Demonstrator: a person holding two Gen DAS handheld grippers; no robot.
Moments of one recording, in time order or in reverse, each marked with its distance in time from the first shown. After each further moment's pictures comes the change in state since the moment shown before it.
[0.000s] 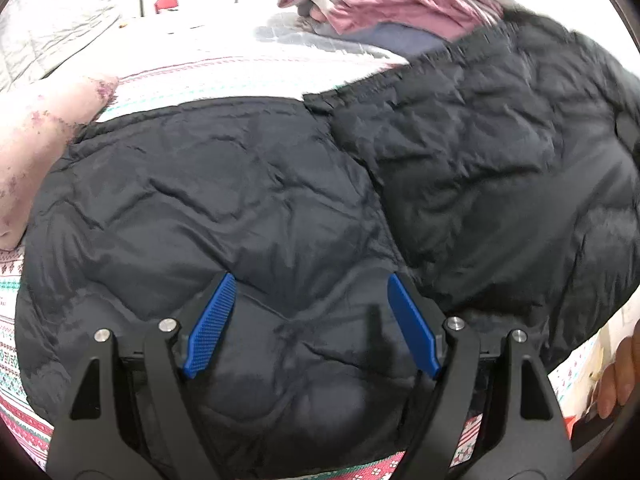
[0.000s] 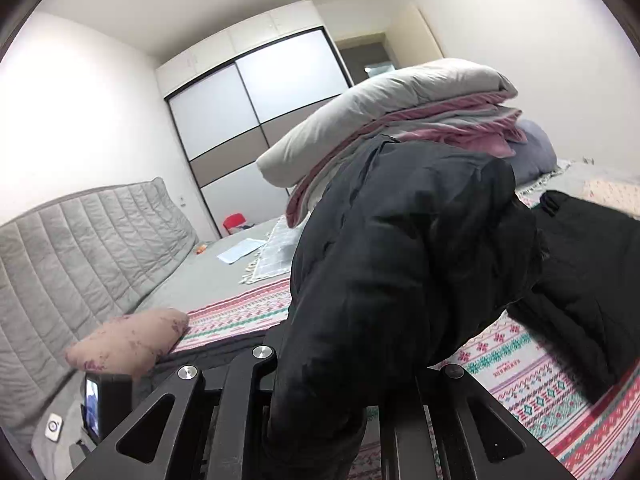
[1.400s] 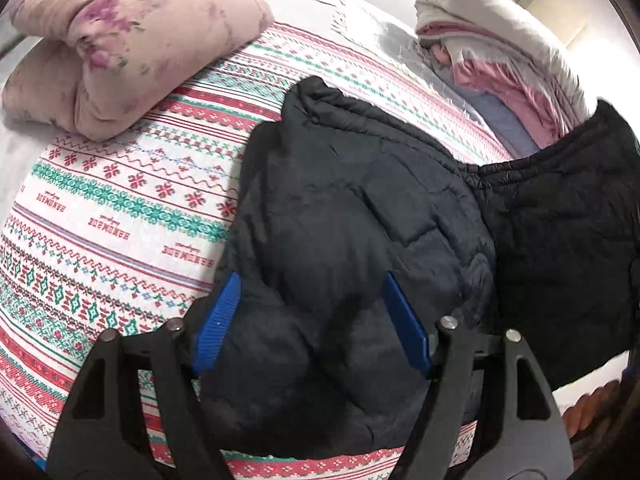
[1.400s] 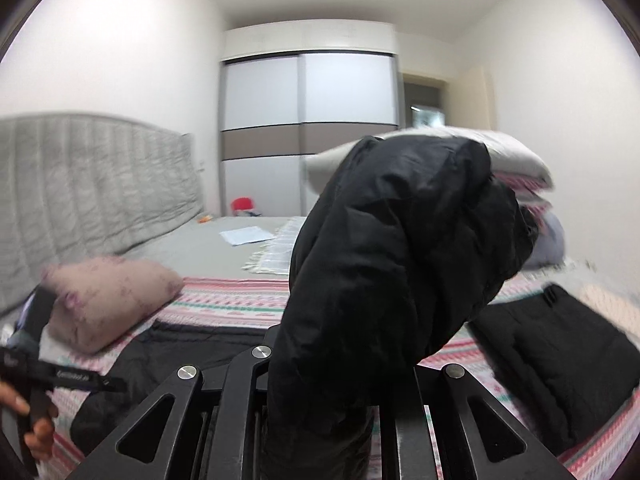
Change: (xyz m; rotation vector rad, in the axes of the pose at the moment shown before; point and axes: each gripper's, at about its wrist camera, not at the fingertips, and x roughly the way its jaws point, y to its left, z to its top) left arm -0.035 0.151 -0.033 -0.399 0.029 -0.030; right arm -0.019 0.120 -0.033 -0.423 -0.062 0.008
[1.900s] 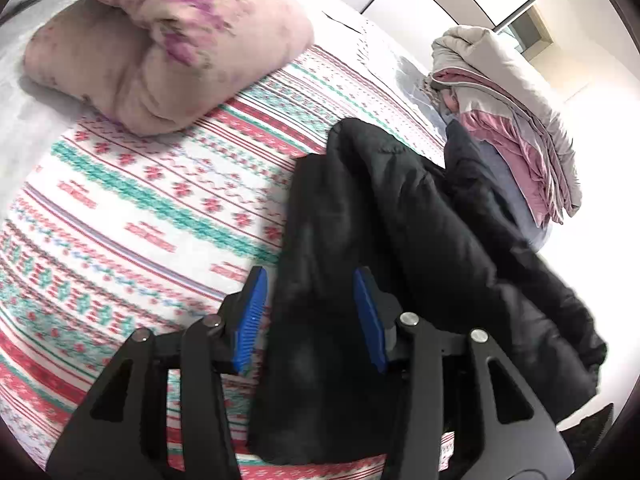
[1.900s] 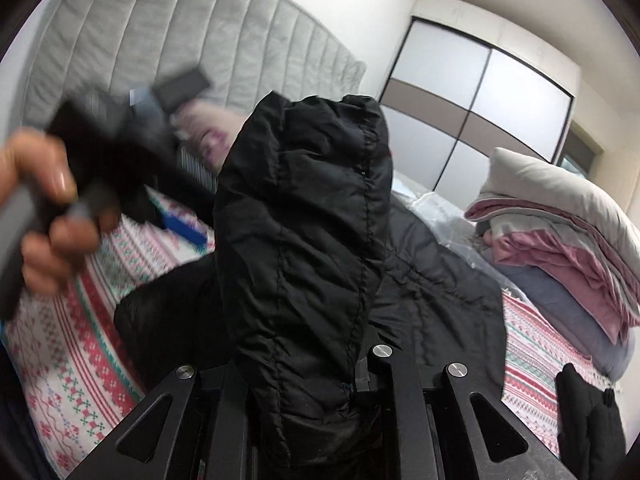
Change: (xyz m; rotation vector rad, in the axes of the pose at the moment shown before) left arm -0.024 0.064 0.013 -0.141 -0.033 -0.096; right arm 0.026 0.163 -0.079 -0.481 0.185 0.304
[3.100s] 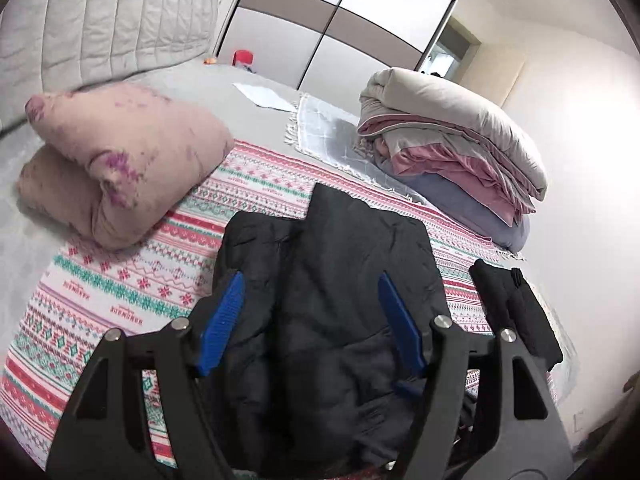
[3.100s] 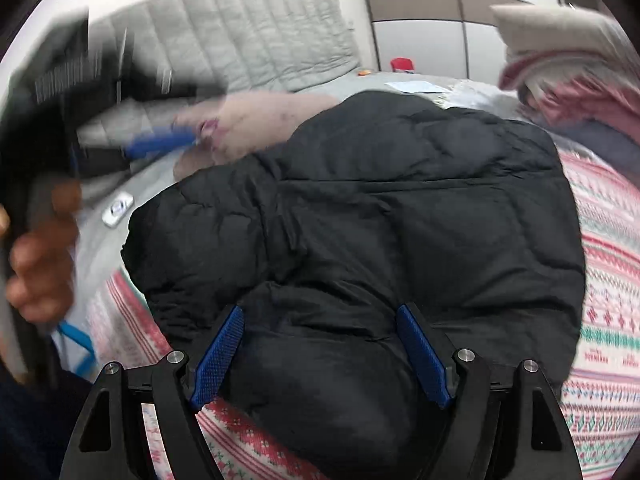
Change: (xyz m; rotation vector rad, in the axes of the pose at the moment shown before) left arm -0.062 -0.091 -0.021 0.263 -0.306 -0.038; right arm 0.028 -0.054 -0.019 0.401 0.197 0.375
